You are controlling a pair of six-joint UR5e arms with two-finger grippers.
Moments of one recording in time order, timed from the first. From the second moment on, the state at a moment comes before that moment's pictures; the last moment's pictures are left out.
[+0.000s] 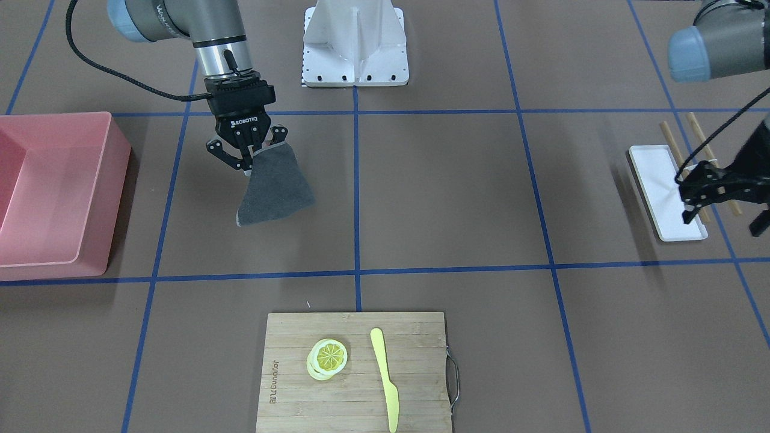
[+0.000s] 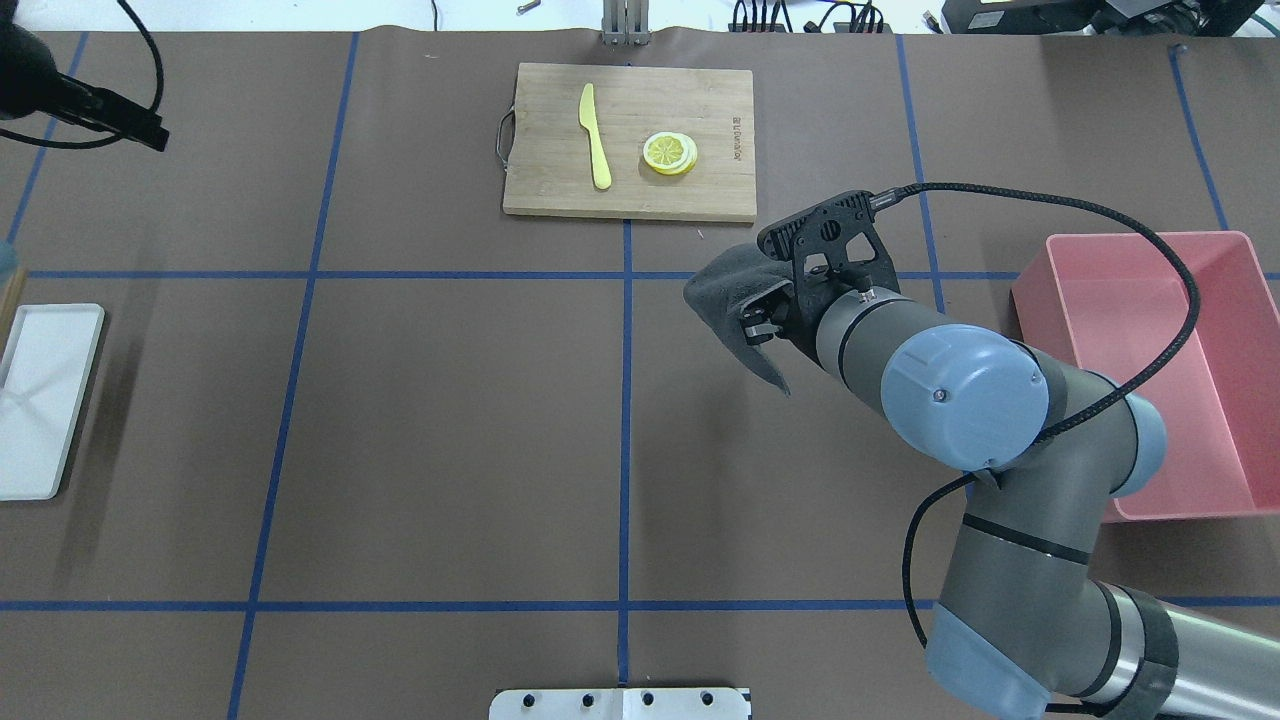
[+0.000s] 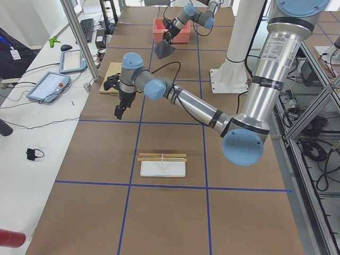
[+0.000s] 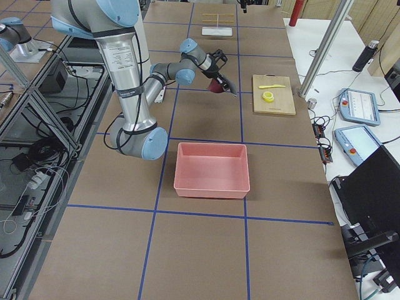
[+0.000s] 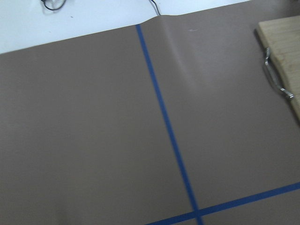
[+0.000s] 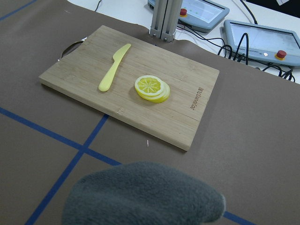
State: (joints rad) left arm -1.29 -1.82 -1.78 -1.66 -2.13 -0.22; right arm 0.47 -1.20 2.00 -1.33 1.28 0.80
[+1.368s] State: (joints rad) left arm -1.67 -1.63 -1.34 -1.72 -2.36 0.33; right arm 0.55 -1.16 1.97 -2.01 1.42 0.68
